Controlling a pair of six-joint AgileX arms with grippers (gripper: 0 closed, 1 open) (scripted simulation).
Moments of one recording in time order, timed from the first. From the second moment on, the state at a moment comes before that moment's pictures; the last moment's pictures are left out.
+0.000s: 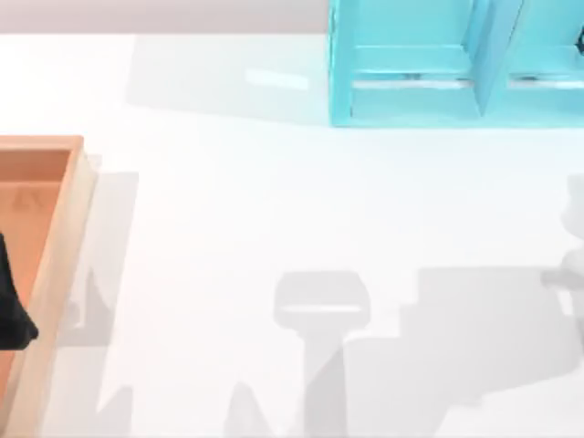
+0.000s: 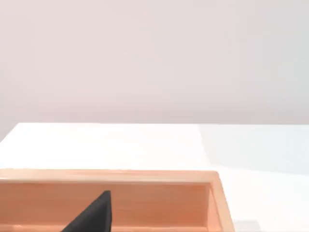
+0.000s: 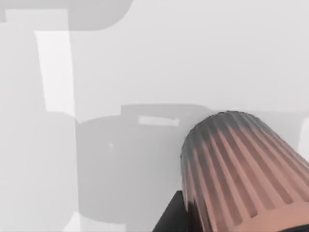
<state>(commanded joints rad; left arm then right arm) 0.00 0.00 0.00 0.00 0.00 0.00 -0.08 1.70 0.99 -0.87 0.00 -0.07</state>
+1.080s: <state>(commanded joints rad) 0.00 0.00 0.00 0.00 0.00 0.00 -0.70 1.92 1.55 -1.17 0.02 -0.69</state>
